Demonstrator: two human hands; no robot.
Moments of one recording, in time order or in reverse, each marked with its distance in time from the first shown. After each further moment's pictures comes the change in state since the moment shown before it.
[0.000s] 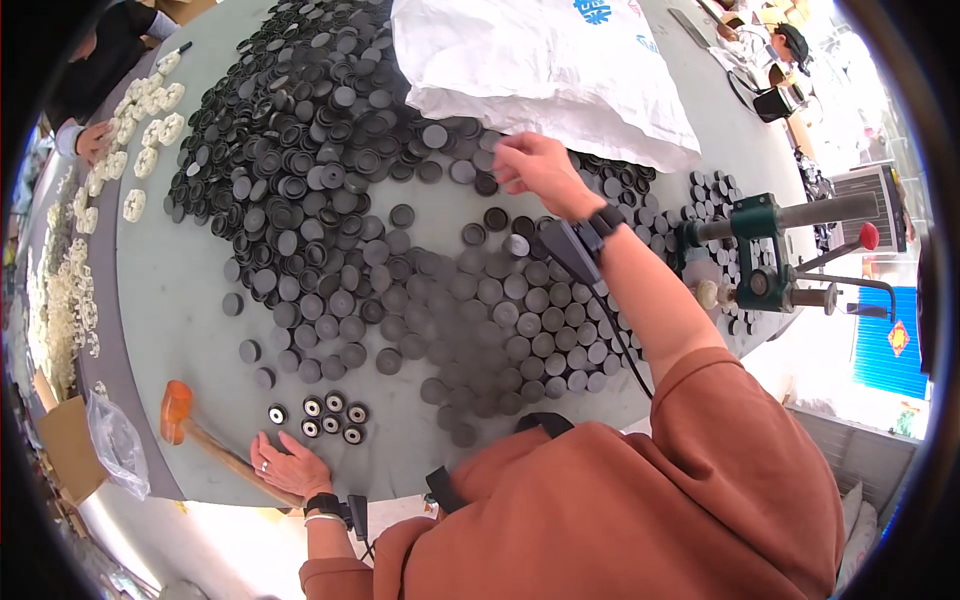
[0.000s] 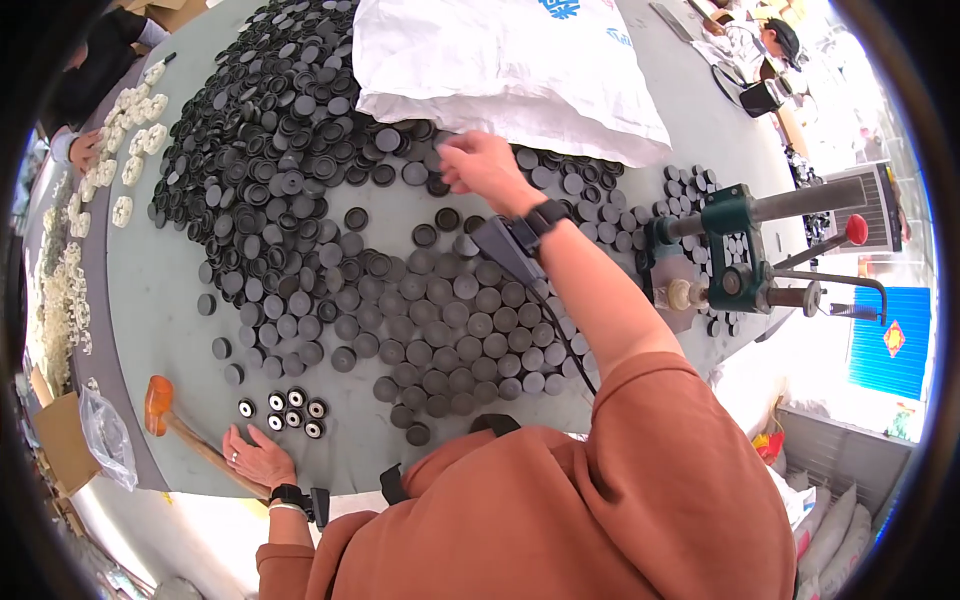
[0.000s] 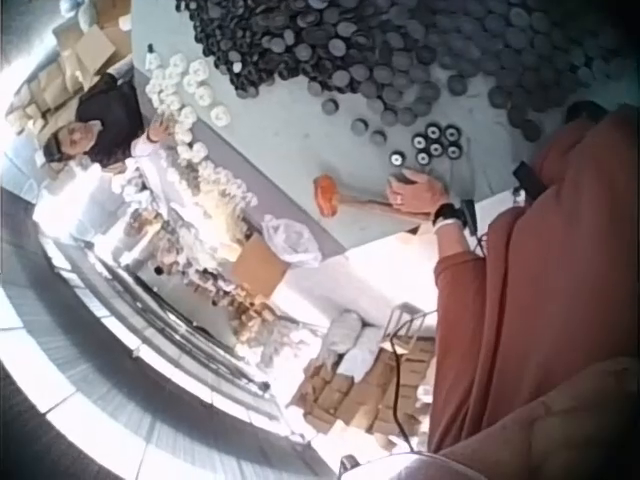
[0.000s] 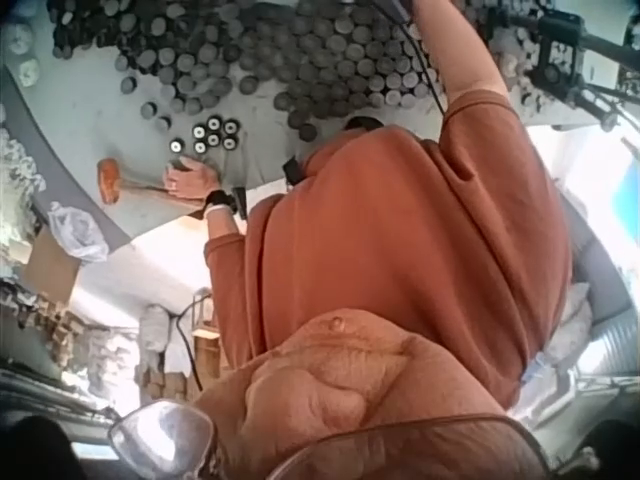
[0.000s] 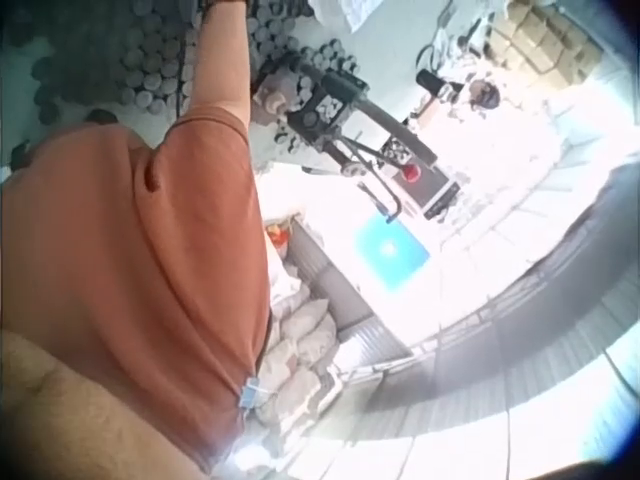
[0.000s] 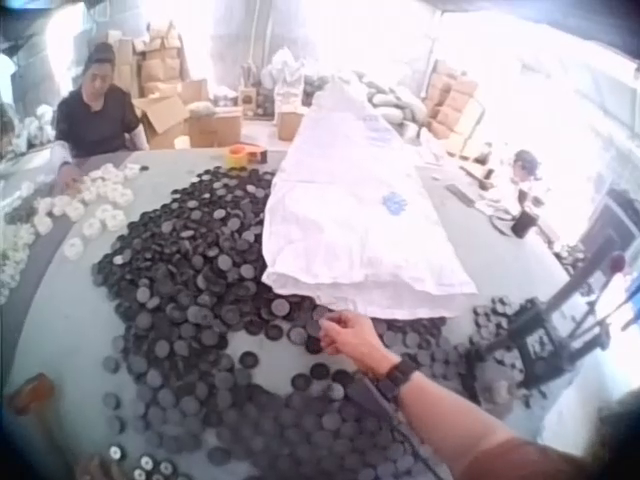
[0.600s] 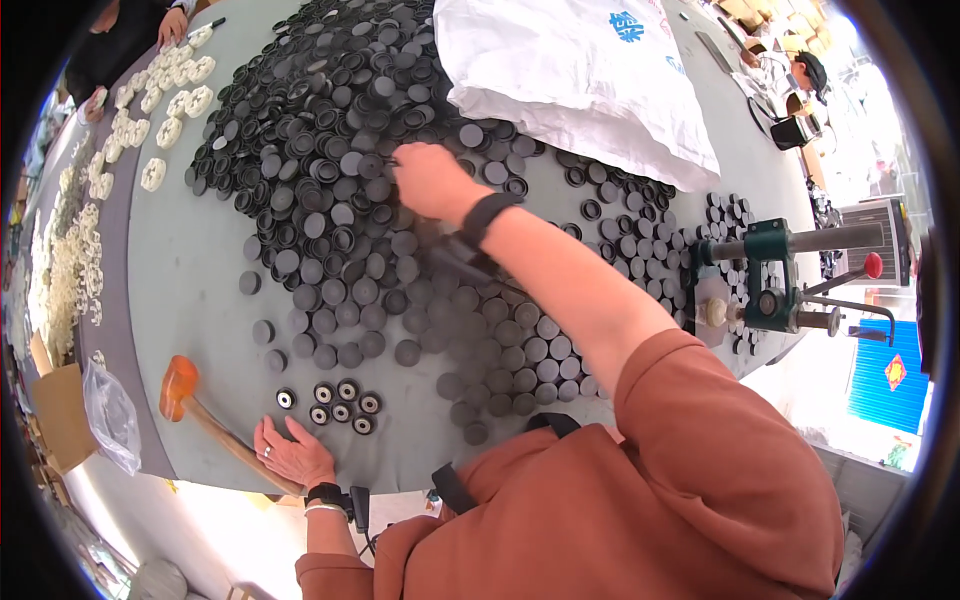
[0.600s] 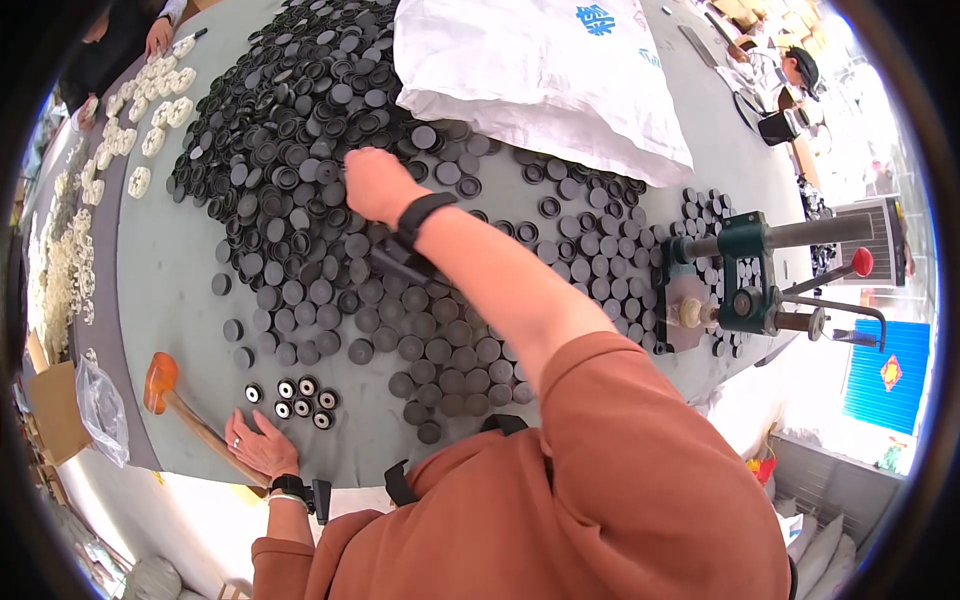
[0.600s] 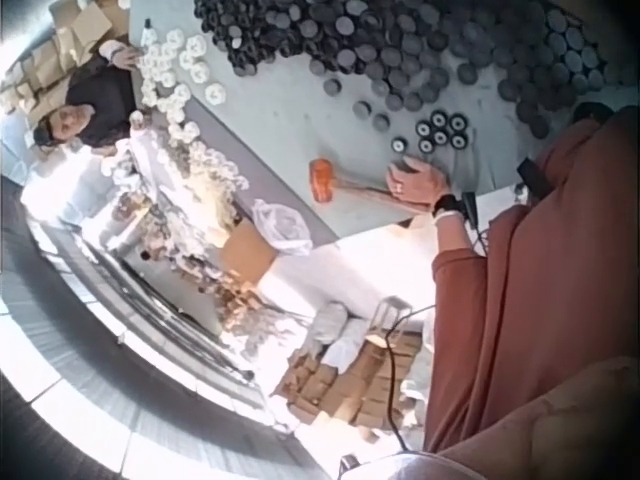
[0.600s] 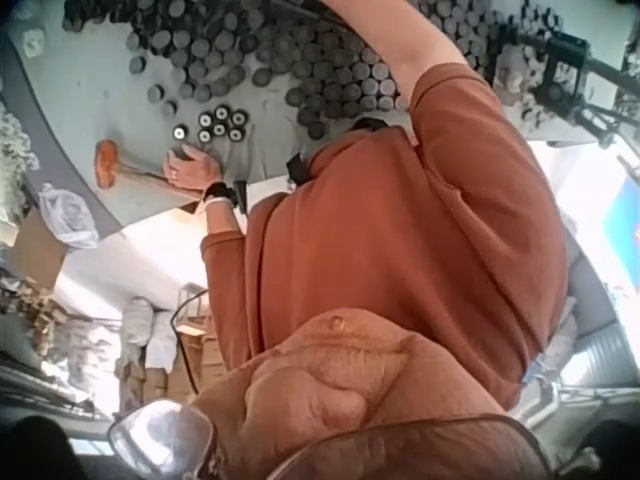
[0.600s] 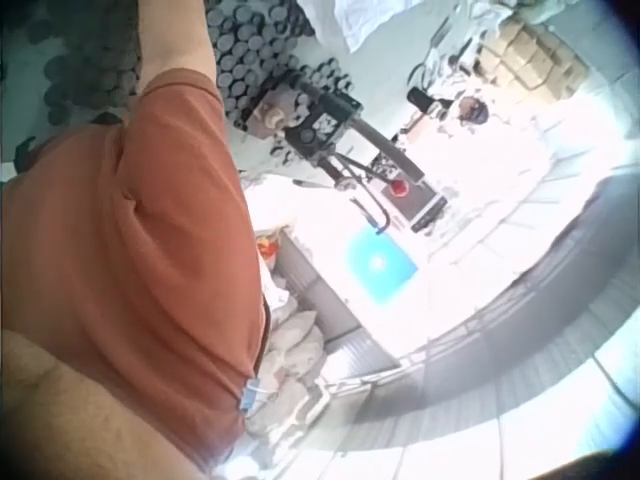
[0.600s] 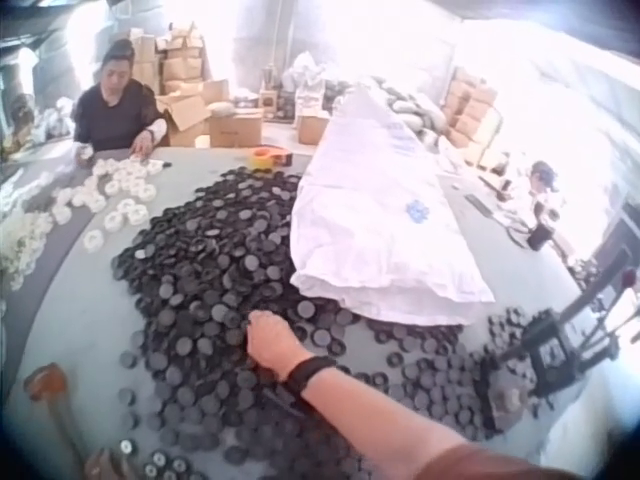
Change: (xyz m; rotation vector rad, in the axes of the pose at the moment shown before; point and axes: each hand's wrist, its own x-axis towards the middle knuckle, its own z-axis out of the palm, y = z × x) left_hand 0.003 0.008 -0.005 -0.052 -0.053 -0.042; right_hand 0.052 0.010 0.144 -0.850 -0.022 -0.657
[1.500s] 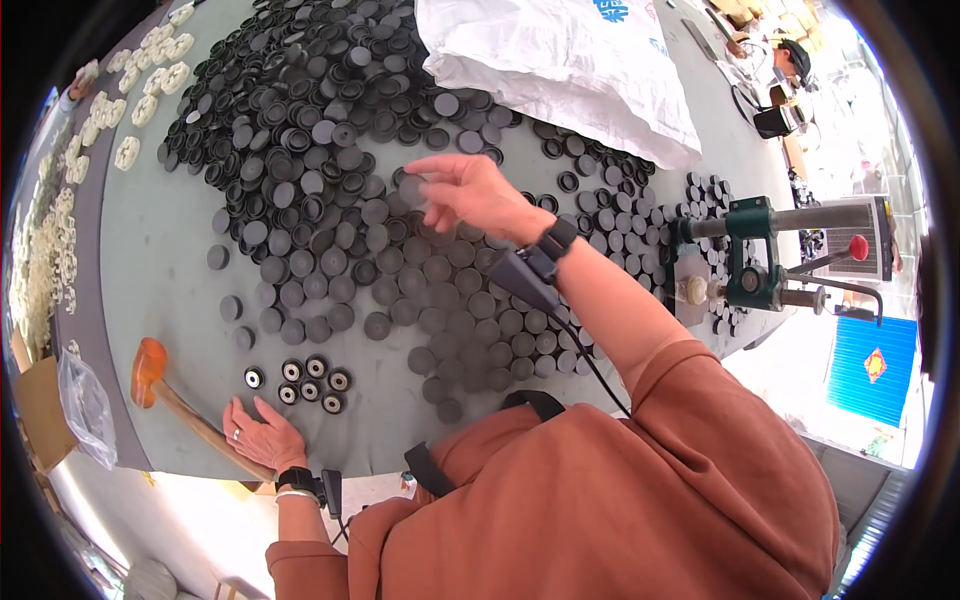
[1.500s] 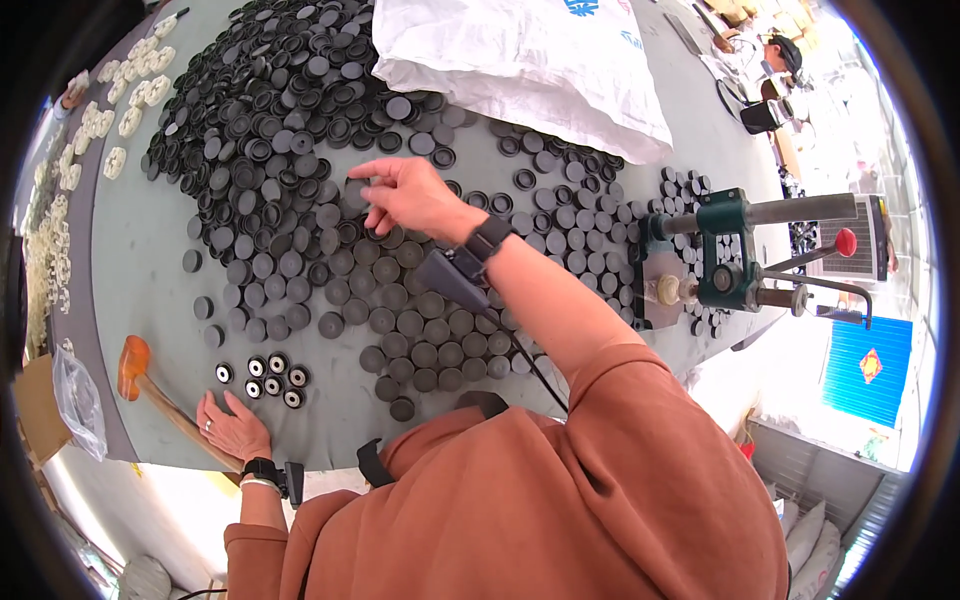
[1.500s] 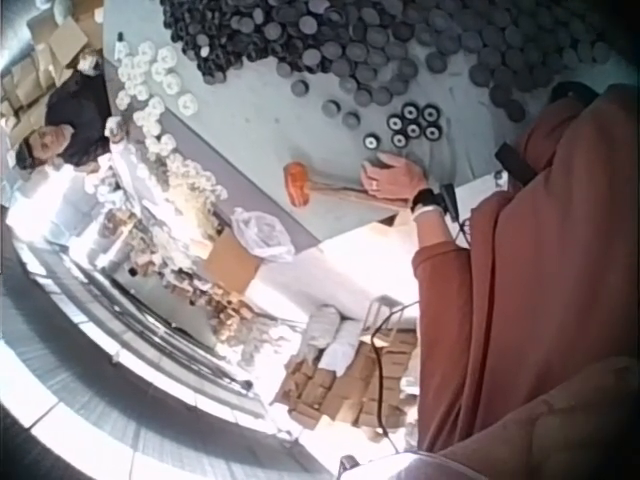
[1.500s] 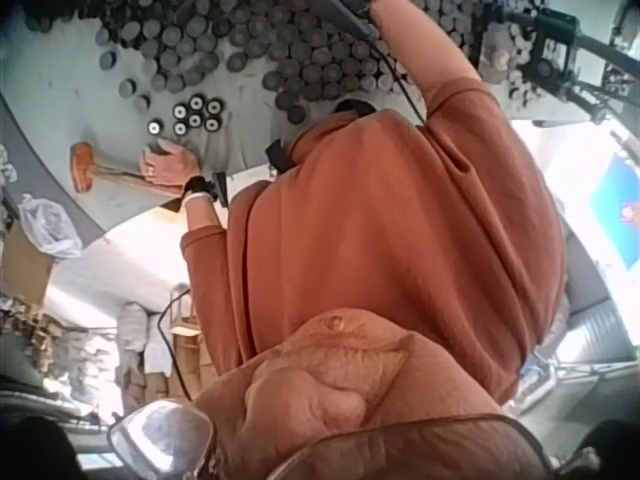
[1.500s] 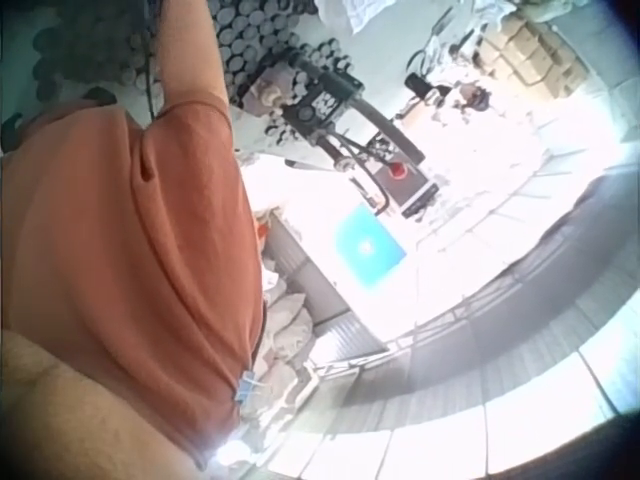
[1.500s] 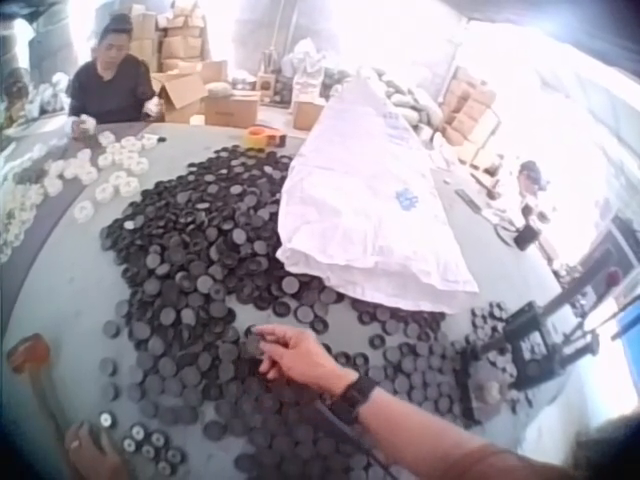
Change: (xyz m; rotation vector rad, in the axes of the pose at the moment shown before) left_hand -0.003 -0.010 0.002 0.027 0.013 0.011; right_hand -0.086 -0.017 -0.070 0.984 -0.341 0.462
